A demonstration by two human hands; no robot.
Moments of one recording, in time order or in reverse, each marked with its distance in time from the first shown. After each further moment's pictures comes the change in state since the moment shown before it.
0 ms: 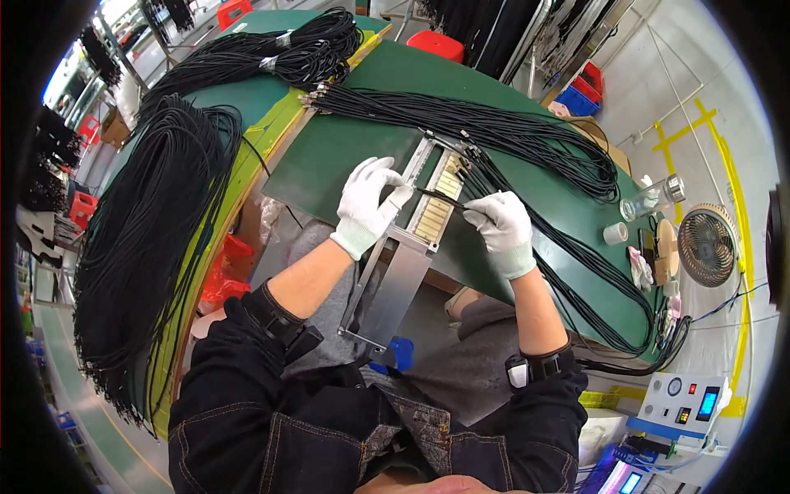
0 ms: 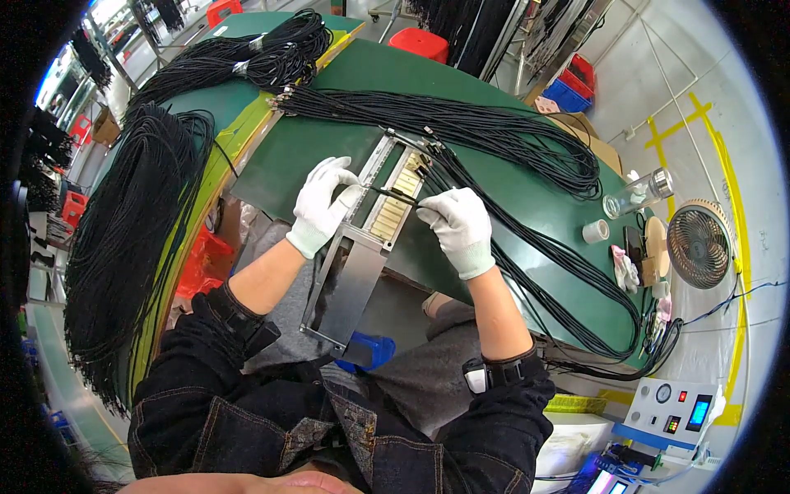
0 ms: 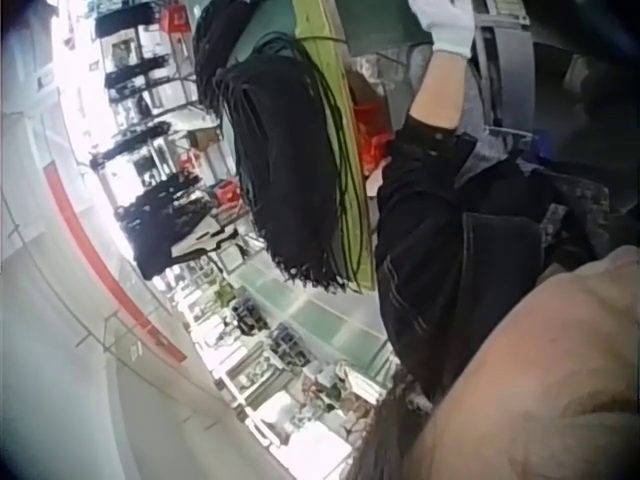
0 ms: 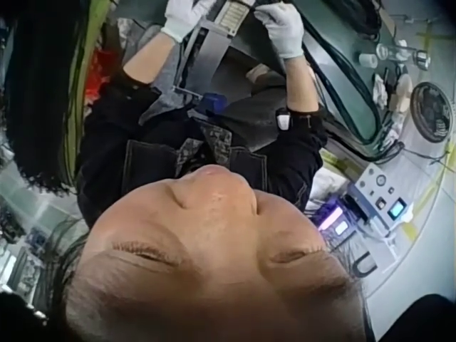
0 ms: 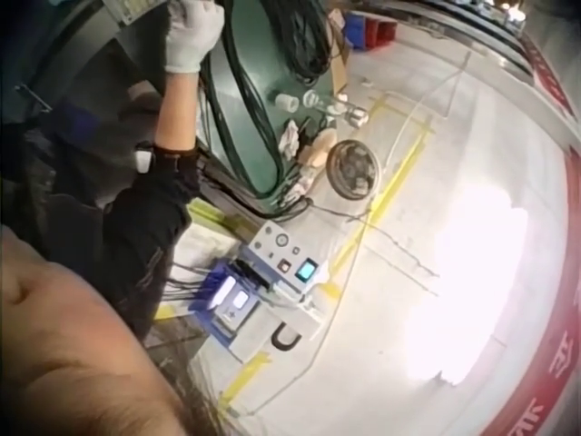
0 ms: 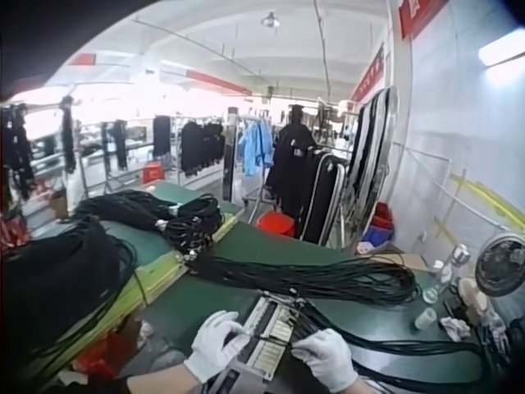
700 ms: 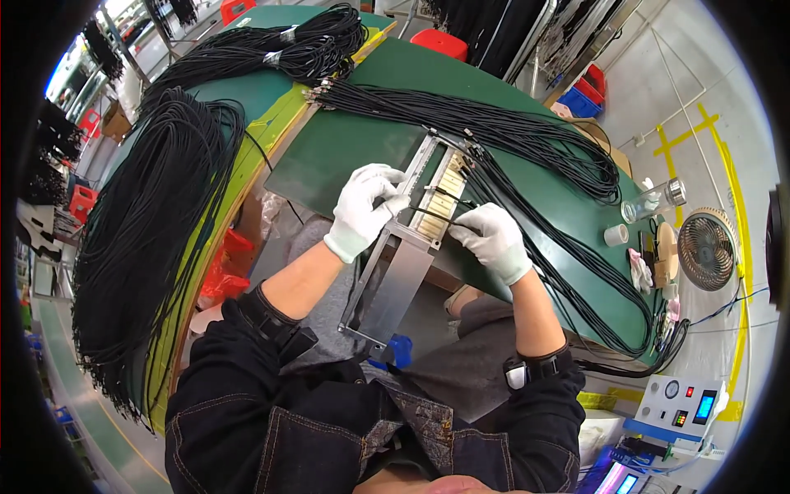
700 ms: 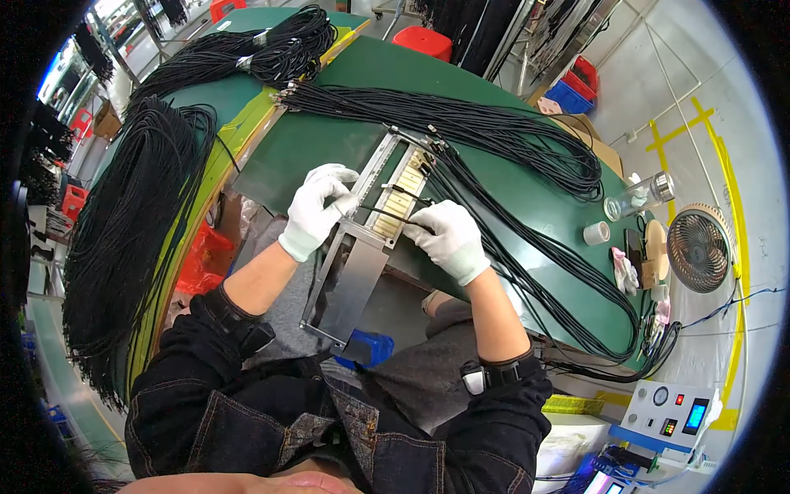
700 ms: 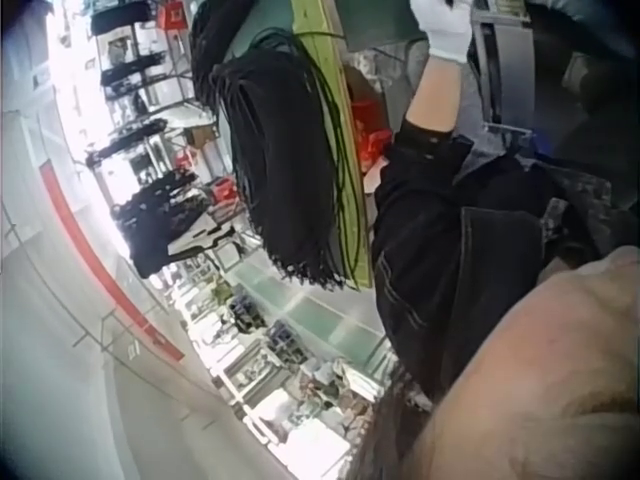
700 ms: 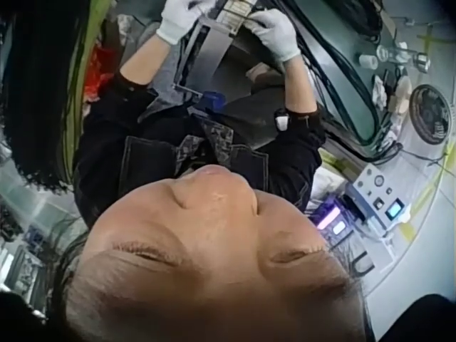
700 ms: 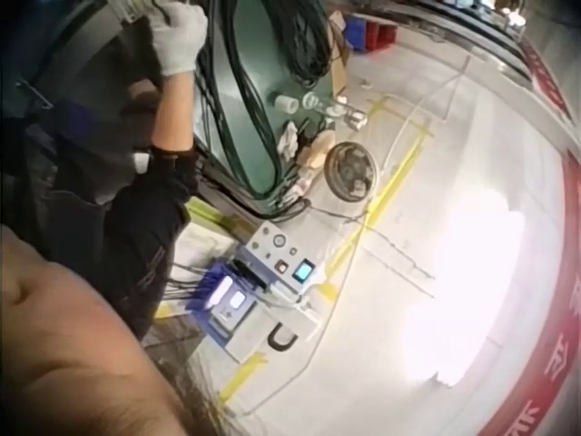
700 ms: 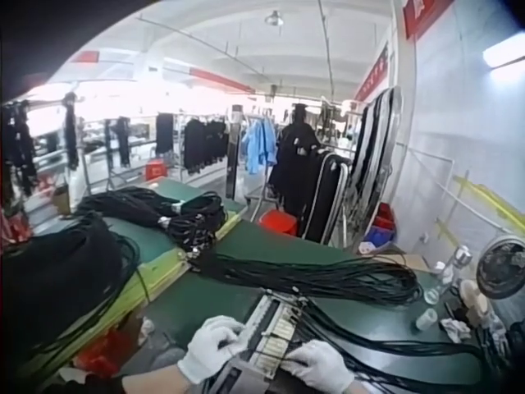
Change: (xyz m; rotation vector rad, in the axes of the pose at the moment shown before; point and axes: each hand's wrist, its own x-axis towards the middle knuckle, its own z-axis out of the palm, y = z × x) left_hand 0.000 0.007 -0.025 -0.345 -0.097 0.051; right_hand -0.001 -0.020 0.009 0.106 -0.255 -0.010
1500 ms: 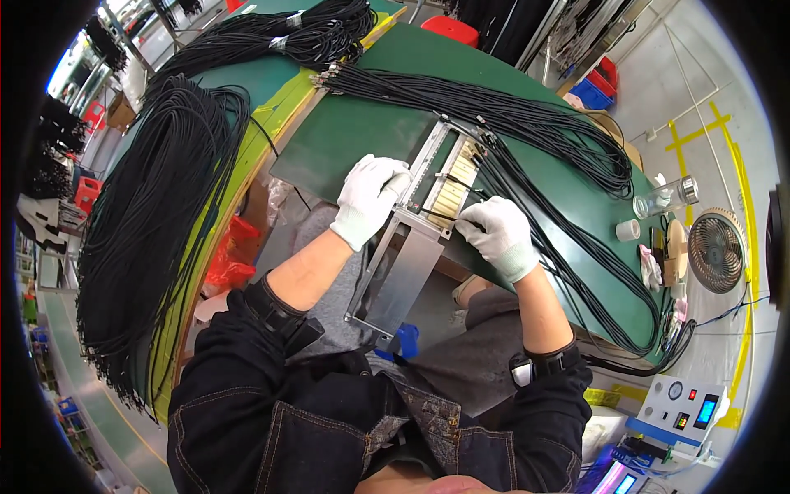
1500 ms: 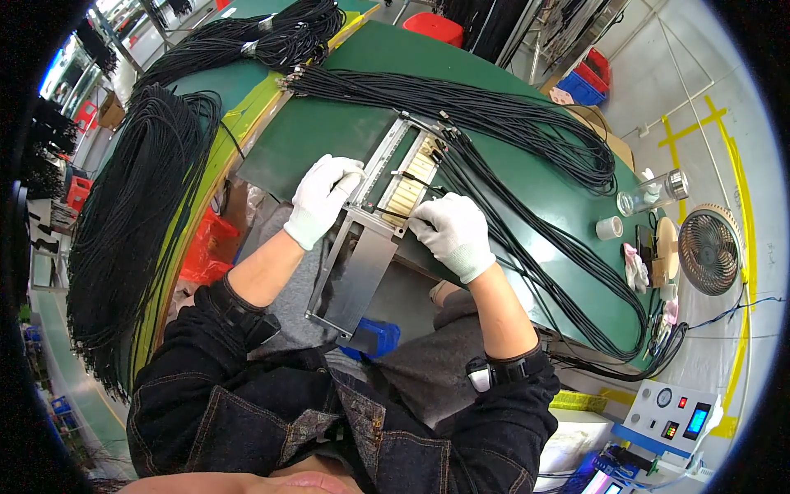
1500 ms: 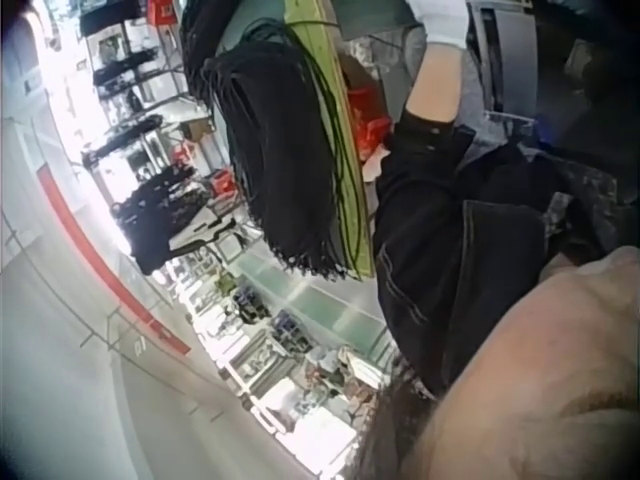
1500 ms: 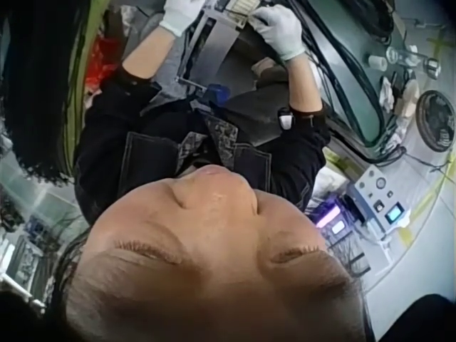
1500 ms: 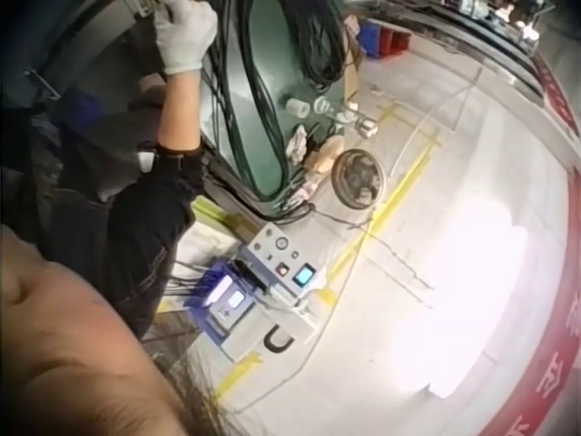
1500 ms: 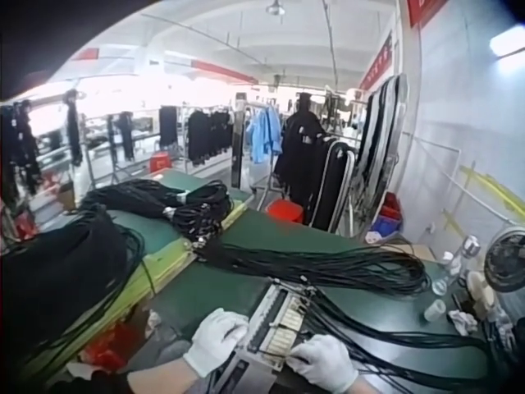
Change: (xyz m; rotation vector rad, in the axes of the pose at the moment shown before) left_hand -0.007 -0.012 0.002 0.150 -0.026 -0.179; right_hand -0.004 -0.005 0.000 -0.124 -0.020 0.013
